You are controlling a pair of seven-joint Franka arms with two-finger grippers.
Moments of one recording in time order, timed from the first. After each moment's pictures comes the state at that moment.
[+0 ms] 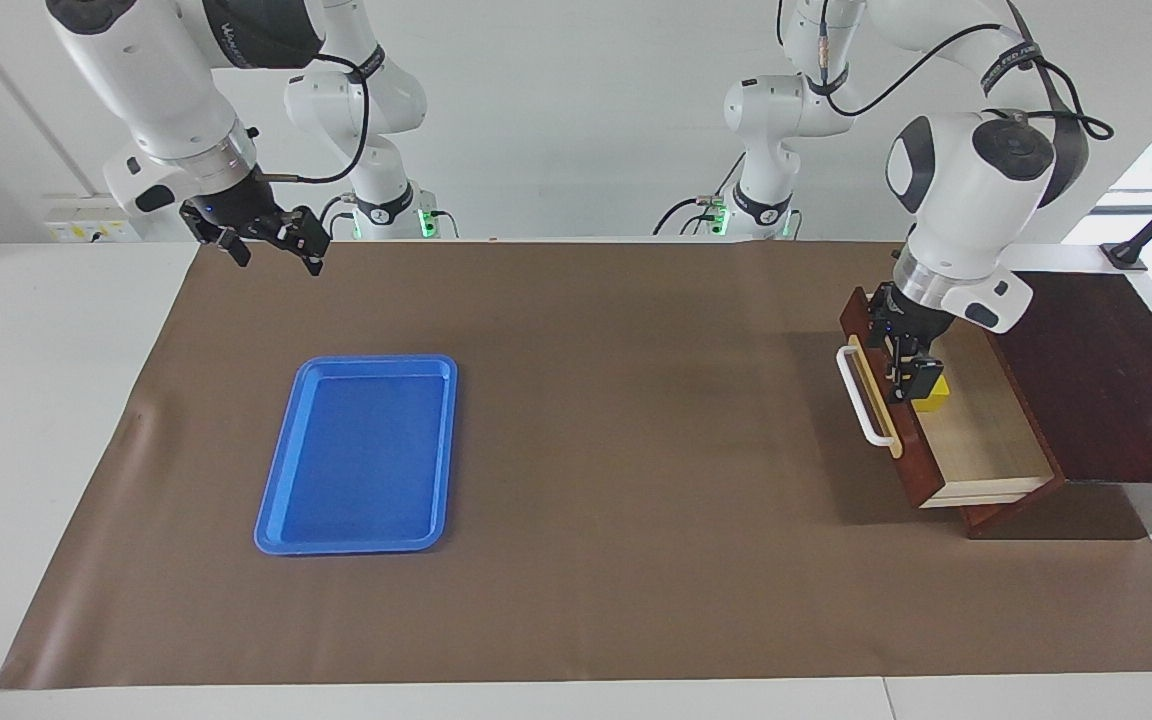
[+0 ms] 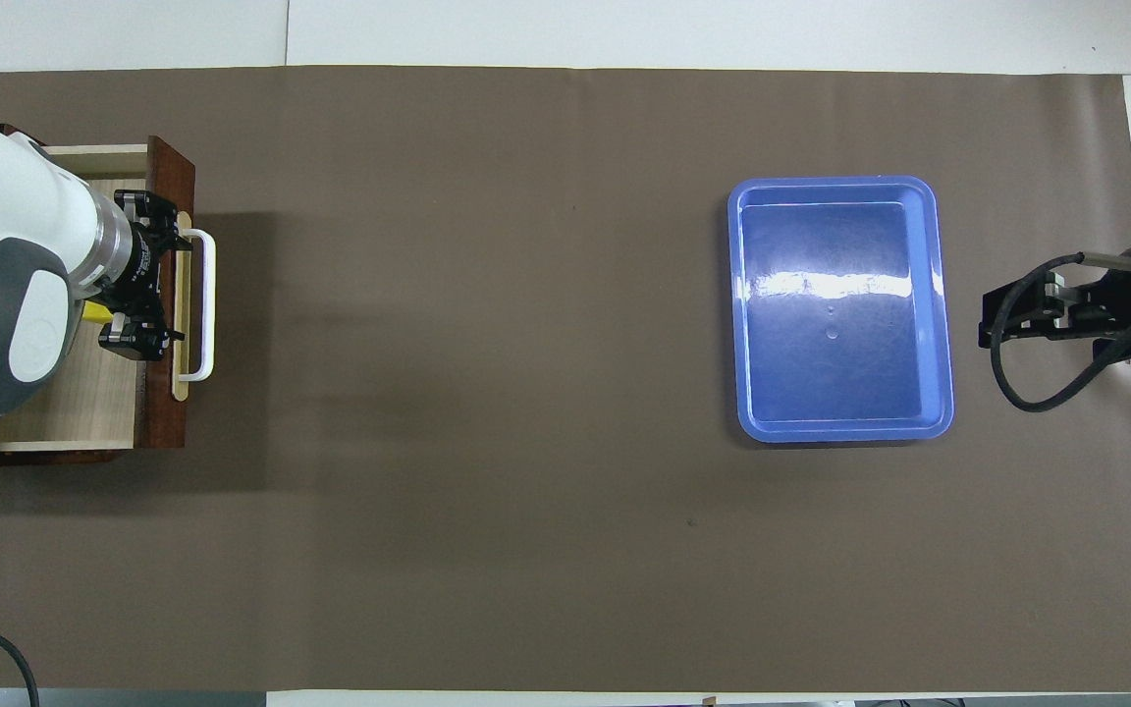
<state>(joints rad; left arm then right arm) -0.09 0.11 -0.05 -1.85 0.09 1.94 -1.65 0.02 -0.03 0.01 -1.64 0.02 1.49 0.22</state>
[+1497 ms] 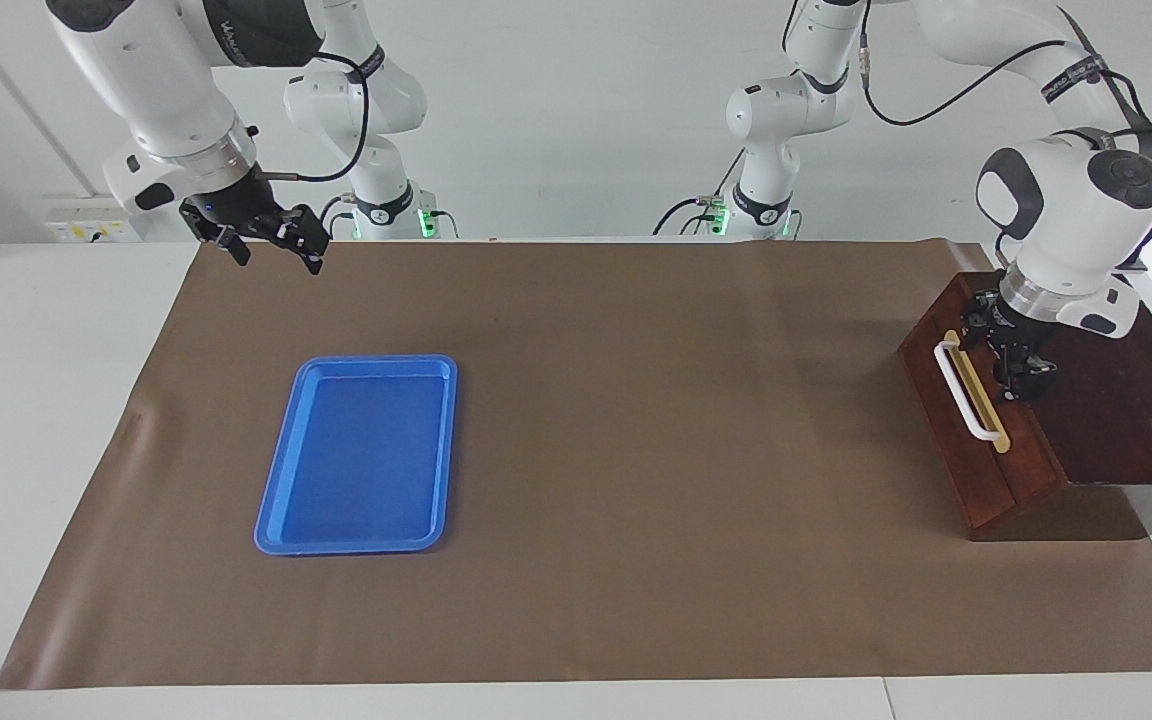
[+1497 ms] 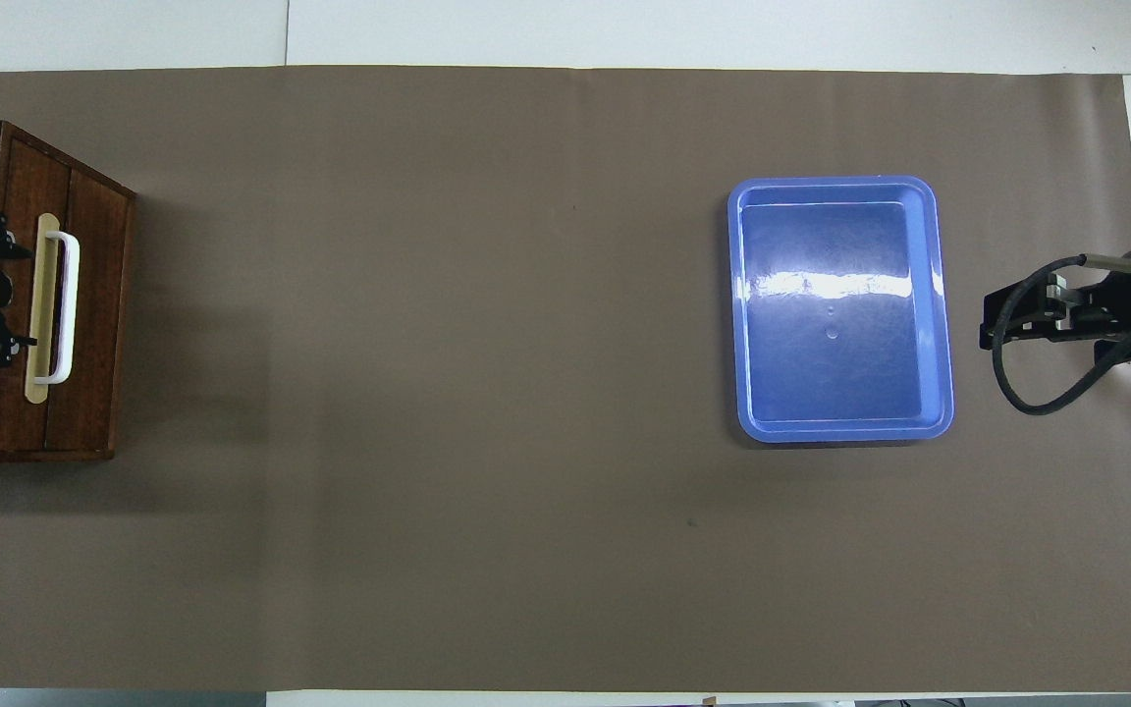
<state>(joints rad) 0.16 0.11 -0.04 -1.87 0.14 2.04 -1.53 0.02 -0.04 0.01 -1.65 0.02 1.49 0.22</state>
